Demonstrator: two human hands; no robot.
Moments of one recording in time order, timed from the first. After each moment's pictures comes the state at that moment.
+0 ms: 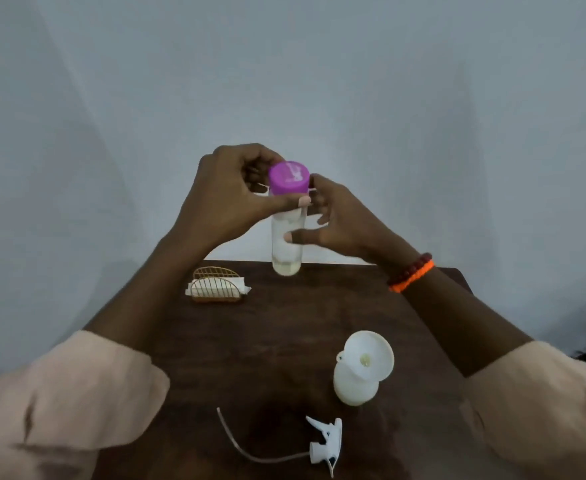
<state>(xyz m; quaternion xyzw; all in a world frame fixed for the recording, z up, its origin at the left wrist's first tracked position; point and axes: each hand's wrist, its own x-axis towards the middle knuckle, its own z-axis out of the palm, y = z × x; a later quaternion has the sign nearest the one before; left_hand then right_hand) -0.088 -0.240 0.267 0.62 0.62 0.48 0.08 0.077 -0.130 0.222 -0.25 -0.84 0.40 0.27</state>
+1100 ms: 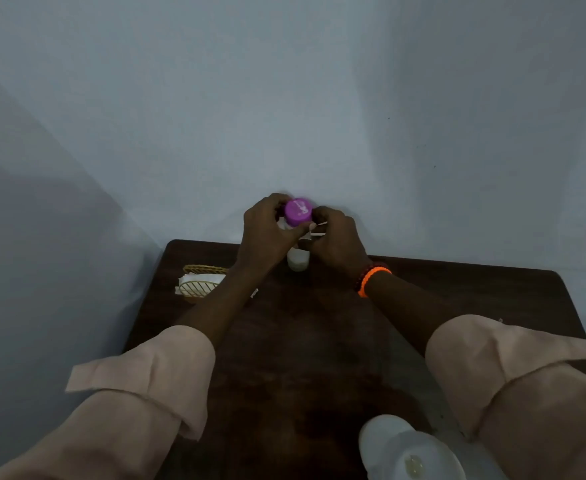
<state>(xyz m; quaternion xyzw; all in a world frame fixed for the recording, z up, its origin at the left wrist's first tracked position) -0.163 -0.028 0.006 0.51 0.72 0.47 0.11 -0.032 0.059 -0.024 -0.38 -0.79 0.40 0.27</state>
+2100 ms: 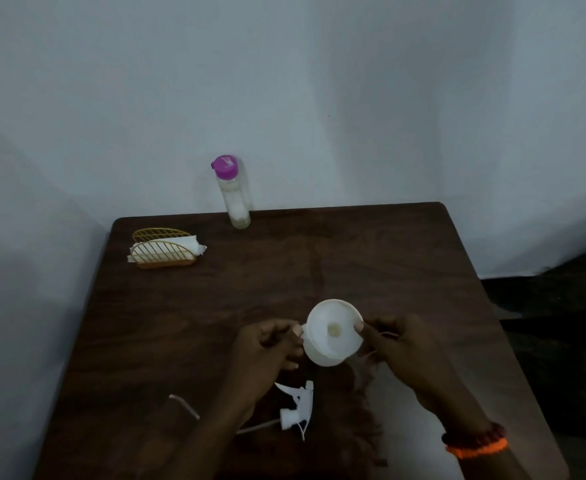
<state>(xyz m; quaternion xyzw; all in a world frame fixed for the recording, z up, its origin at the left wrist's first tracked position) 0.032 -0.272 0.029 0.25 0.67 0.43 0.55 0.244 -0.194 0.049 -0.58 -0.58 0.55 0.17</state>
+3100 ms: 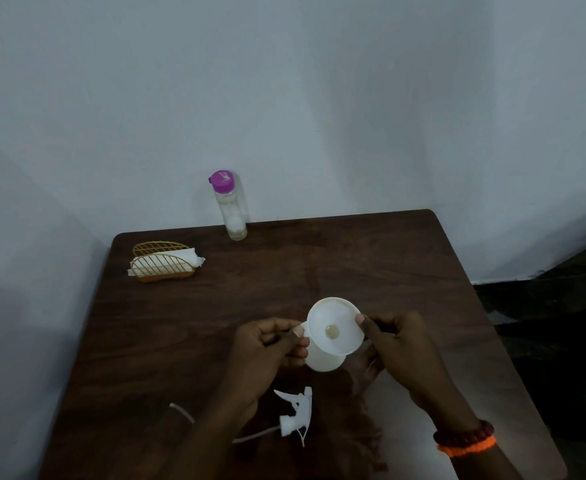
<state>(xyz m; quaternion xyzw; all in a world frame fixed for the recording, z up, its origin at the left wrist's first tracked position) 0.038 -0.268 0.045 0.23 0.62 0.48 0.57 0.240 -0.202 0.066 -0.58 -0.56 0.54 0.25</state>
